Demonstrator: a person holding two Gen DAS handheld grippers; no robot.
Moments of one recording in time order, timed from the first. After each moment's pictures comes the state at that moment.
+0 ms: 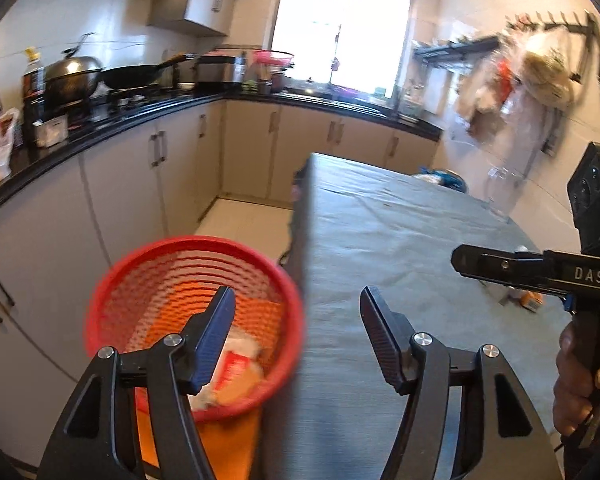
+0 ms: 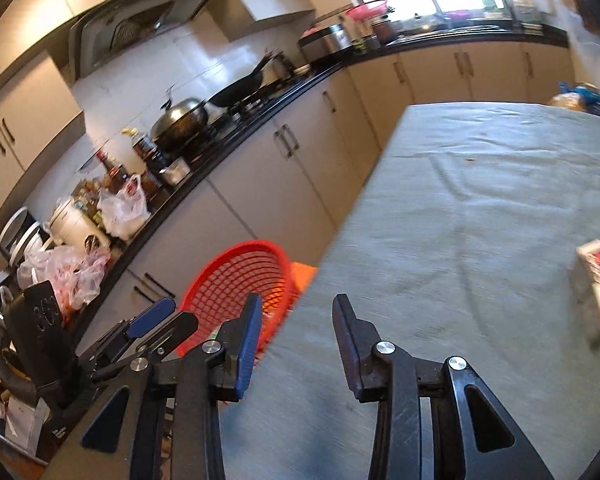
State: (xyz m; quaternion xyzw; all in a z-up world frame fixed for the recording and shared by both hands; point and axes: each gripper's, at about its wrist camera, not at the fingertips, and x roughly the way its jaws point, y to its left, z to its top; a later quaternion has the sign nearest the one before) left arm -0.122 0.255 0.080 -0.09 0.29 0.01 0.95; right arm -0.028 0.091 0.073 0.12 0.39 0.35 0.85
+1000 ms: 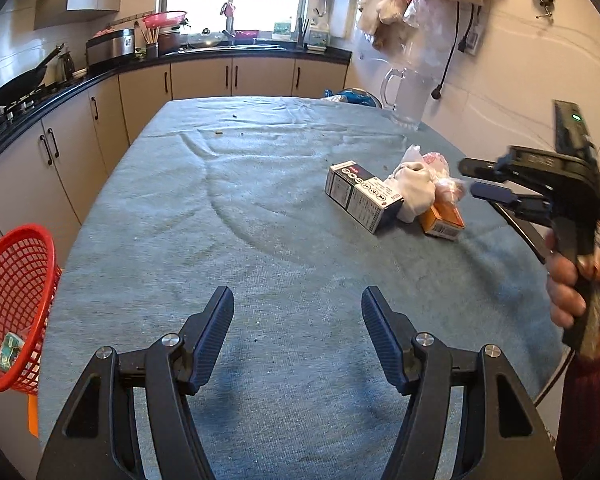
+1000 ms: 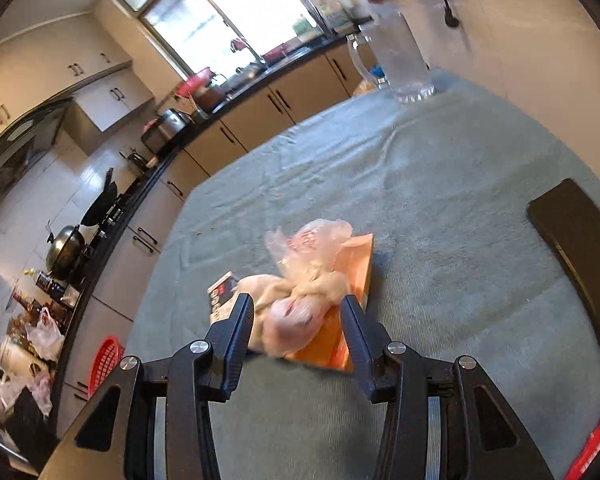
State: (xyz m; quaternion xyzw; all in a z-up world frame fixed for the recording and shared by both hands) left arm -0.076 0.060 0.042 -0.02 0.38 -0.12 0.92; right arm 0.009 -0.194 0.038 0.25 0.39 0.11 0.88
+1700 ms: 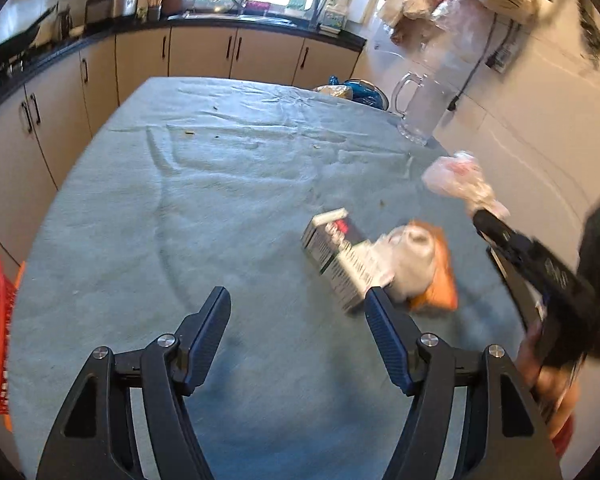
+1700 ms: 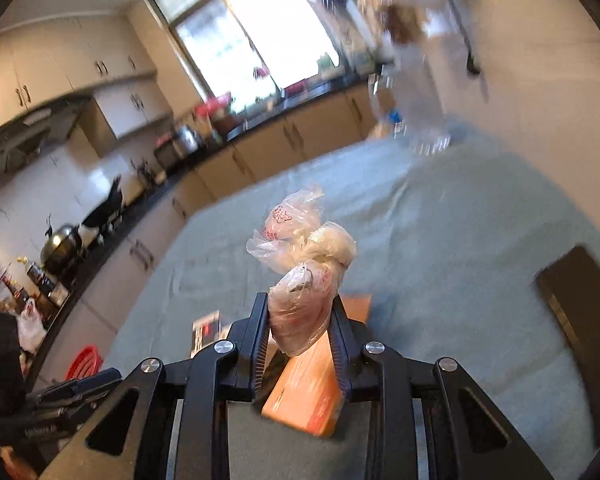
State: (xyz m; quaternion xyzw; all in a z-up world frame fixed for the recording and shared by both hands) left arm 0.019 0.029 0.061 -0.09 0.43 -0.12 0.89; right arm 0.003 -0.205 0.046 0.21 0.28 0.12 0.93
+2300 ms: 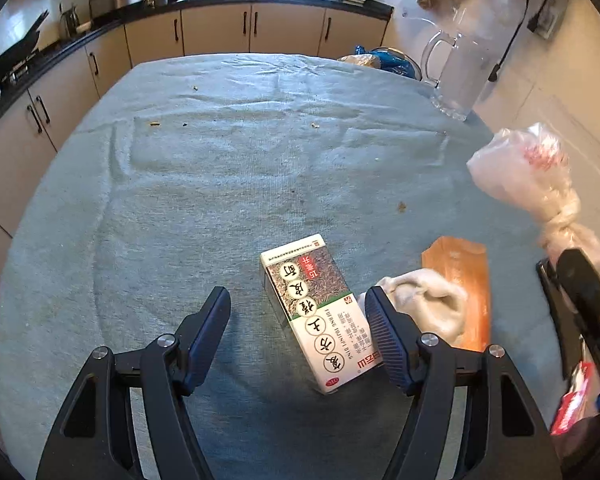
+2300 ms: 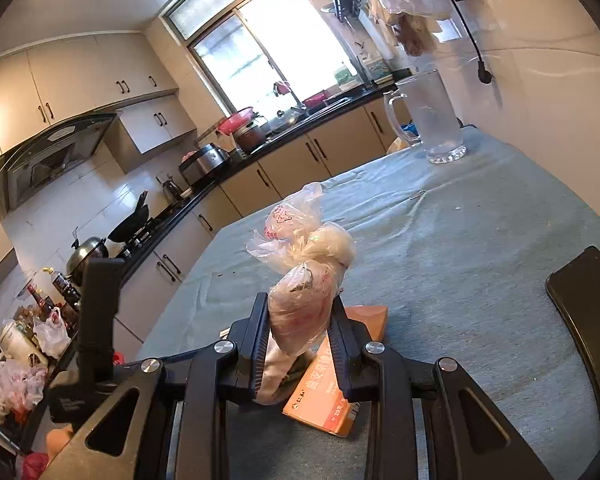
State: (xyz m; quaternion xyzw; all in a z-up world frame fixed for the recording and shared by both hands) left arm 0.075 -0.032 0.029 -0.04 0.48 -0.06 0.88; right arm -0.010 -0.202 0.048 0.23 0.27 0.17 0.92
